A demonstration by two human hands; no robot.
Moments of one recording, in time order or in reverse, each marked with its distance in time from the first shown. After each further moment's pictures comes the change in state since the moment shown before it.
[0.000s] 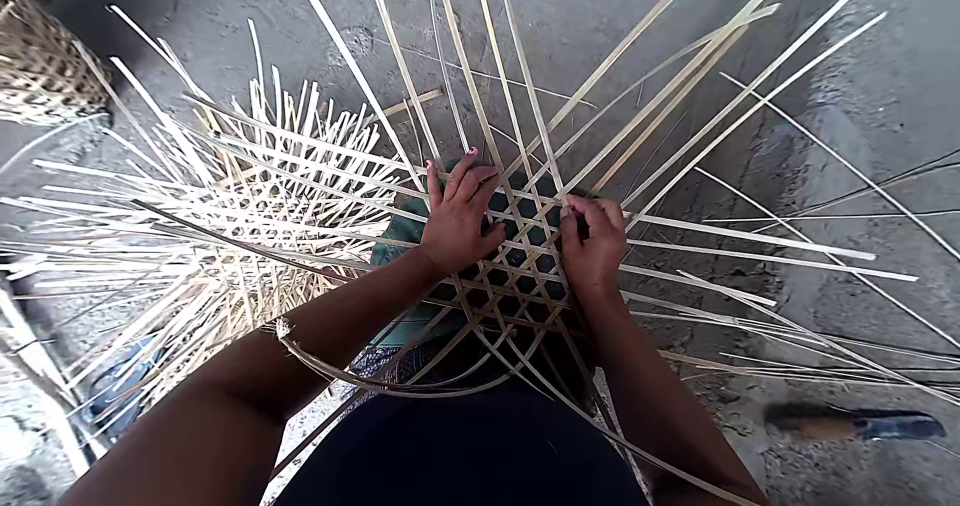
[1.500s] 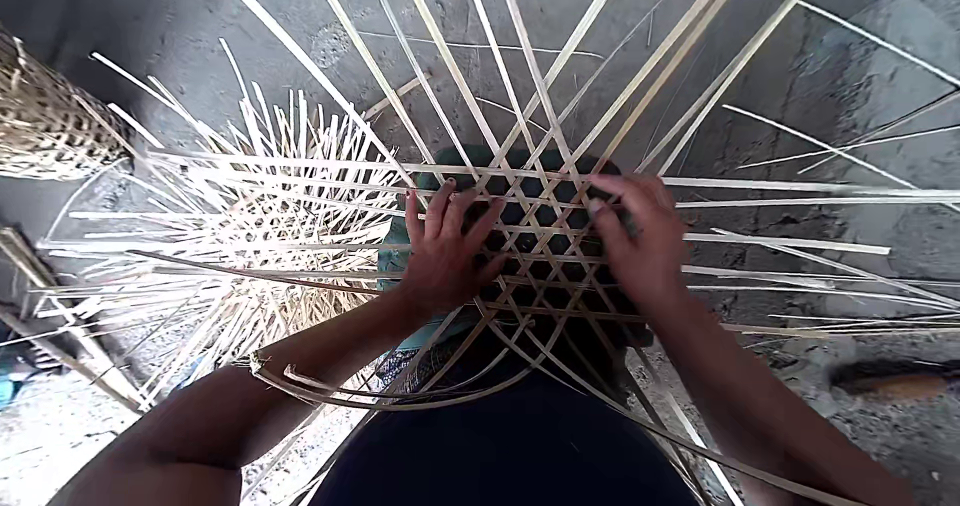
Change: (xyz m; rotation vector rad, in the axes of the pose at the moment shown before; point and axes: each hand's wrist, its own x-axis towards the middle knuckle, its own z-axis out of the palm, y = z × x) left_hand -0.047 0.020 -0.034 0.150 -0.149 0.089; right_hand -0.005 -0.015 -0.061 0.105 -0.233 0.036
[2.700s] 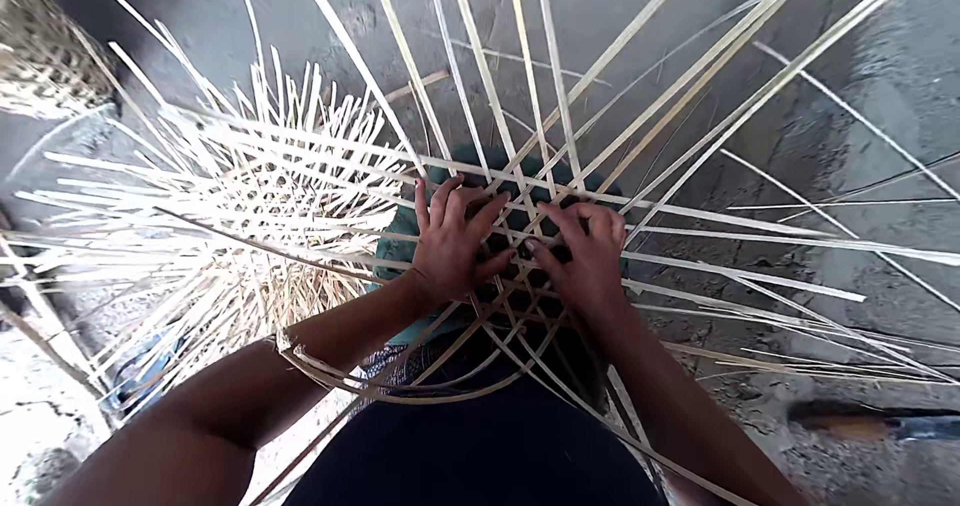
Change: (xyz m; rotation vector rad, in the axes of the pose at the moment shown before) left_hand 0.006 -0.005 0.017 -0.052 0.193 -0.072; right_hand -0.006 -0.004 0.048 -0.242 -0.040 -0.178
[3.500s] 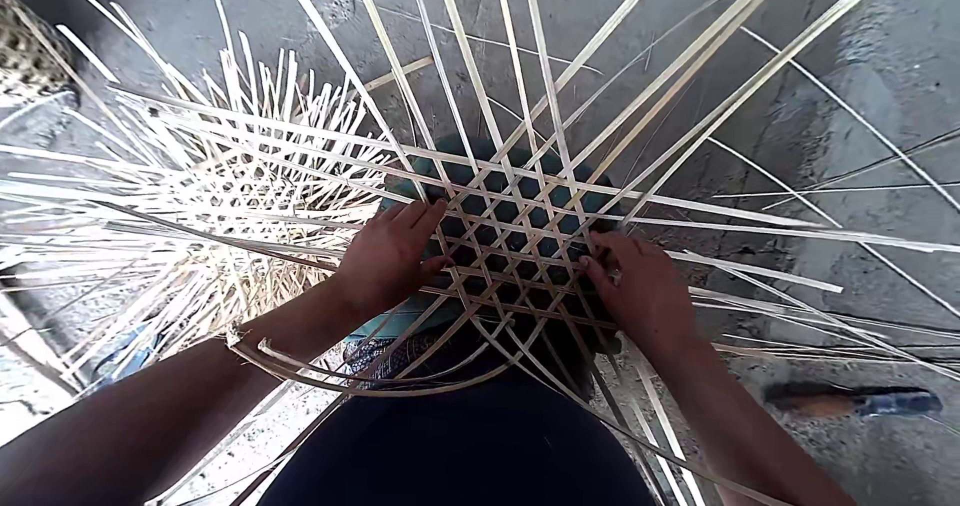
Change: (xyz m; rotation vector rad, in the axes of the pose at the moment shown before) left_hand -0.011 -0.018 -0.064 -0.032 -0.399 0.005; right_hand -0.030 0.015 -0.077 -0.166 -0.382 0.293
